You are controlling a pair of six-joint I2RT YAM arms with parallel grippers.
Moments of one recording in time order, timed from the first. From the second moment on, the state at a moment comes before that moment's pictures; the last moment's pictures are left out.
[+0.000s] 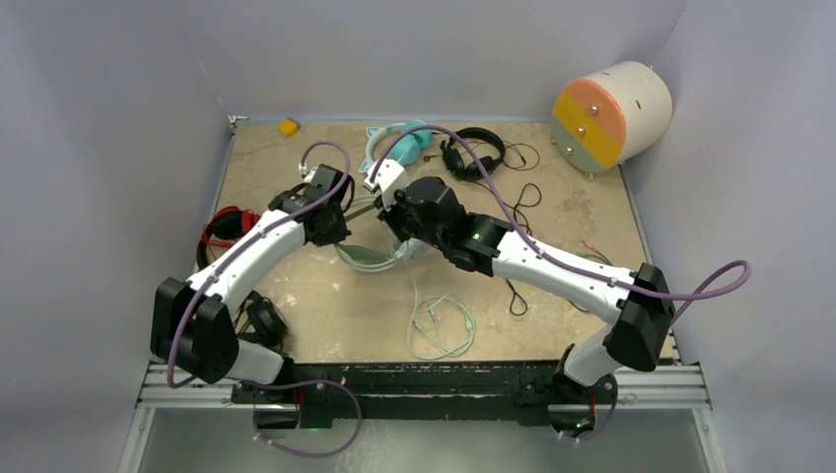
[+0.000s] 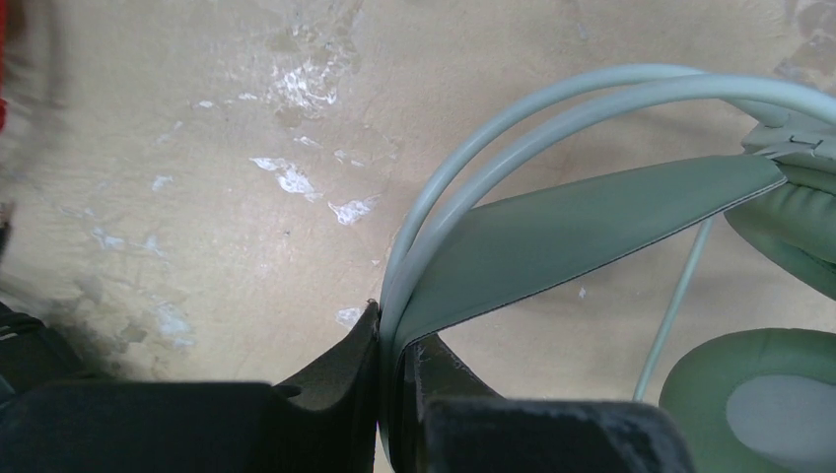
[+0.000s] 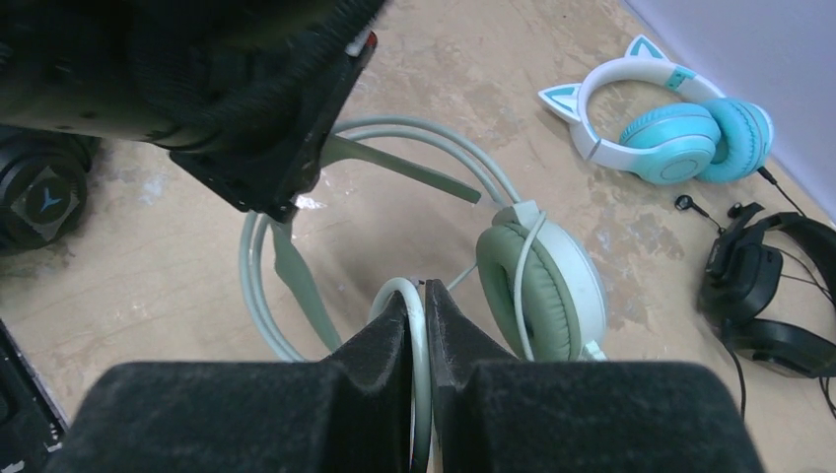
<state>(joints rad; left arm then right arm) -0.42 1.39 1.12 -0.77 -0.29 -0.64 1.00 1.53 1.34 -0.19 0.16 -0.10</state>
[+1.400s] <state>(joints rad) -0.61 1.19 1.11 -0.86 -0.35 -0.25 0.77 1.66 1.48 -0.46 0.19 -0.13</state>
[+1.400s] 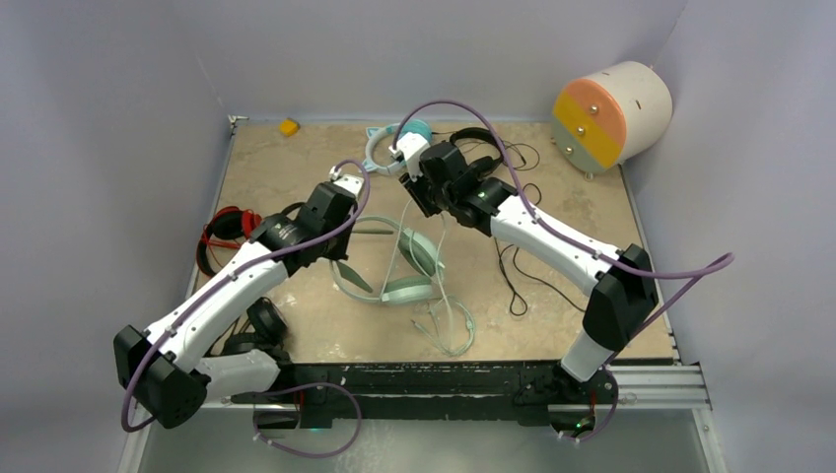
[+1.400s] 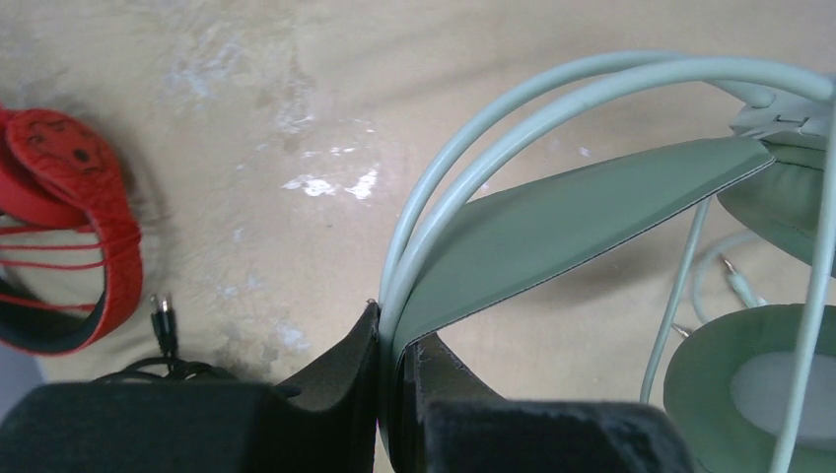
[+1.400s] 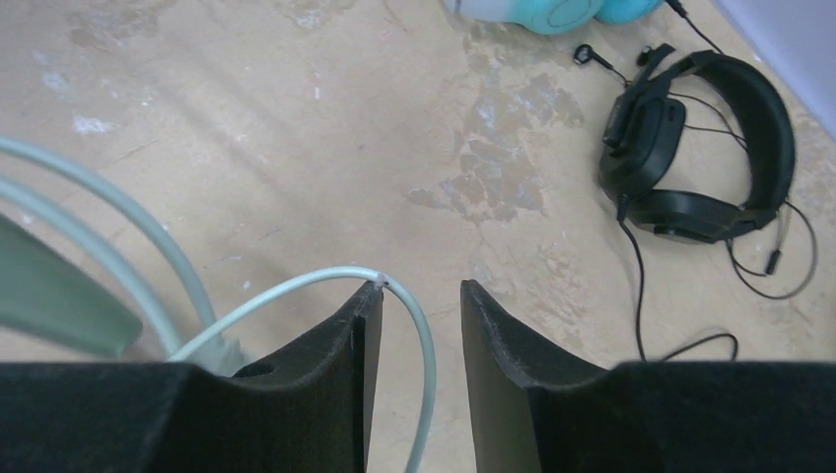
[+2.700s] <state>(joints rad) -0.59 1.12 1.13 -0.90 -0.41 -0.20 0.50 1.57 1.46 -0.48 -0.12 0.02</state>
